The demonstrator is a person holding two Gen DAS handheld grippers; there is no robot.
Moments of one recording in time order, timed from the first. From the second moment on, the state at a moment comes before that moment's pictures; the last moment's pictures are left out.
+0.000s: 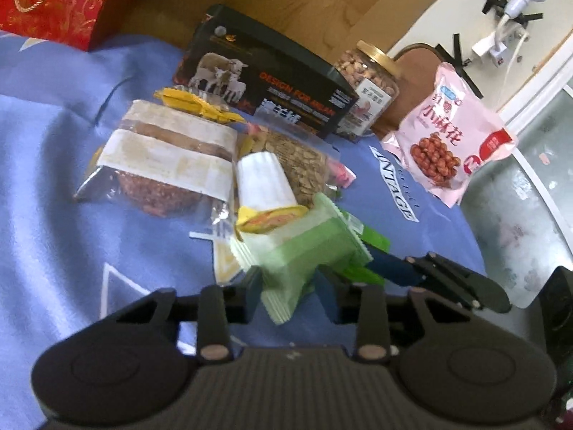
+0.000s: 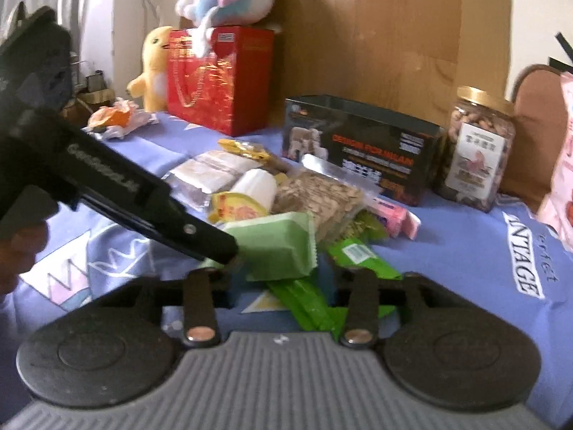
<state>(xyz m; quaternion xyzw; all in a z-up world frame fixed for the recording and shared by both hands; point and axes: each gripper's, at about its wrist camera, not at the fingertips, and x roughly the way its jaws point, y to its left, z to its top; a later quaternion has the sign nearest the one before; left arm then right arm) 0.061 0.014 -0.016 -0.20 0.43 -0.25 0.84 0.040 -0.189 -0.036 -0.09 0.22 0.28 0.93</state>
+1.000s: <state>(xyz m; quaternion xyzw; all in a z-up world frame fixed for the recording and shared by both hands) 0.046 -0.013 0.035 -0.15 0.39 -0.26 0.87 0.028 -0.200 -0.011 -0.08 0.16 0.29 0.94</state>
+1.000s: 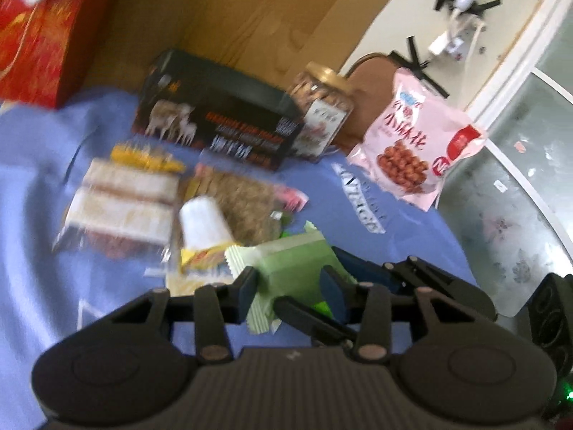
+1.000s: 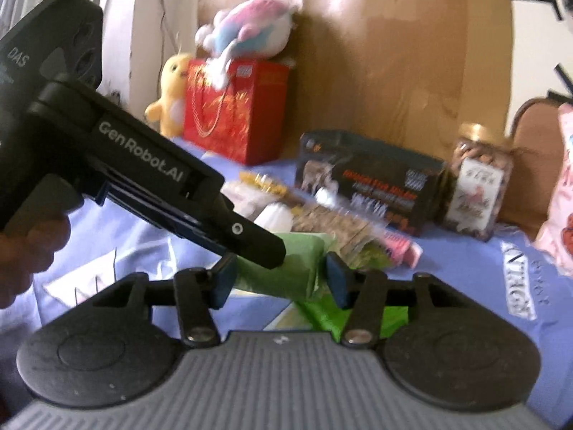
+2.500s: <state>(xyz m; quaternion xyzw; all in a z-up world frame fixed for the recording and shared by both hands) 0.140 0.011 0.039 -0.19 0.37 -0.24 0.88 0.152 -0.254 -0.027 0.15 0.25 0.26 0.92</state>
